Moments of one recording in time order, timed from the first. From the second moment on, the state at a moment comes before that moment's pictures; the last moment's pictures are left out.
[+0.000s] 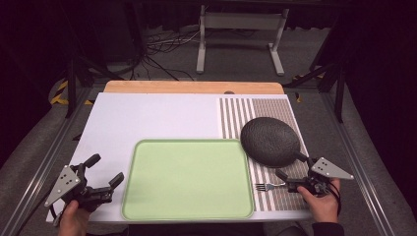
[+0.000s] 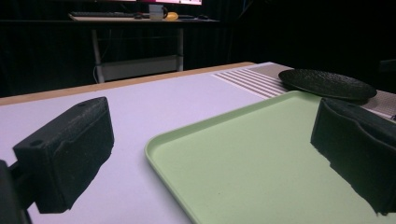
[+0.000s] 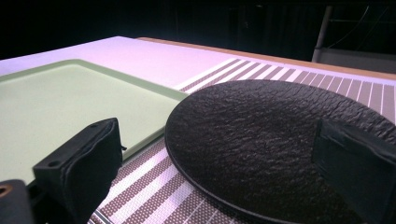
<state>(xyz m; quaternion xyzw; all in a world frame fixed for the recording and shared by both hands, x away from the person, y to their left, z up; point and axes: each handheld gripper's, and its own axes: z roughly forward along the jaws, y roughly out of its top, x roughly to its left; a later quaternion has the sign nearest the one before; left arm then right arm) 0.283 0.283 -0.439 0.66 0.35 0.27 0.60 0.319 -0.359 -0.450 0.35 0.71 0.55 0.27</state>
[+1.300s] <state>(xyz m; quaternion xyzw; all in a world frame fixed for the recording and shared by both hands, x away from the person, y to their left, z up) 0.283 0.284 -0.439 0.66 0.35 0.28 0.60 0.339 -0.341 -0.375 0.27 0.87 0.34 0.21</state>
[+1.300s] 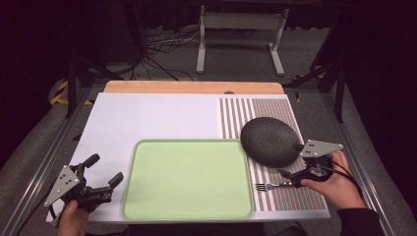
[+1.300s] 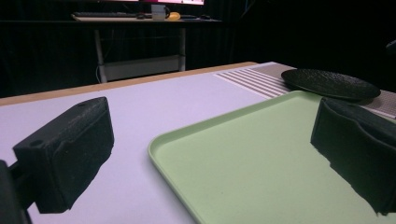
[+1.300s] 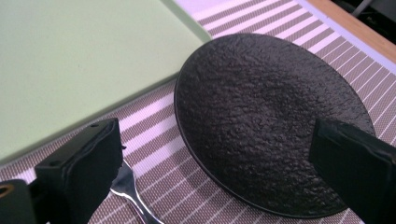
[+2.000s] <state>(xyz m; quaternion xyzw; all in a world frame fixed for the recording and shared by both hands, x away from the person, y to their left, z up) 0.282 0.285 -0.438 0.66 0.35 0.28 0.60 0.355 -0.332 -0.373 0.19 0.93 0.27 0.11</state>
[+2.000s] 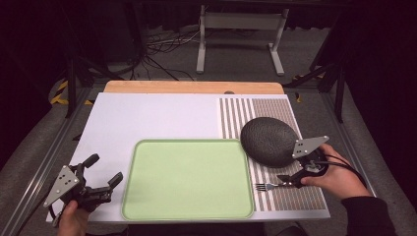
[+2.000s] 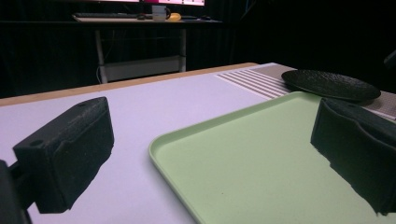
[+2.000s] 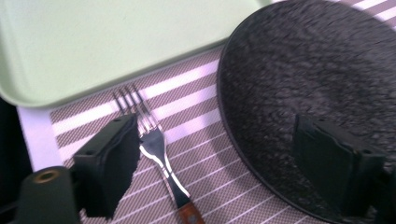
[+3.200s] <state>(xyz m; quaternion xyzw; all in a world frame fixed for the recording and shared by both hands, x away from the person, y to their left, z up) 0.282 0.285 -0.438 0.66 0.35 0.28 0.60 0.360 -0.321 -0.398 0.14 0.99 0.08 0.04</state>
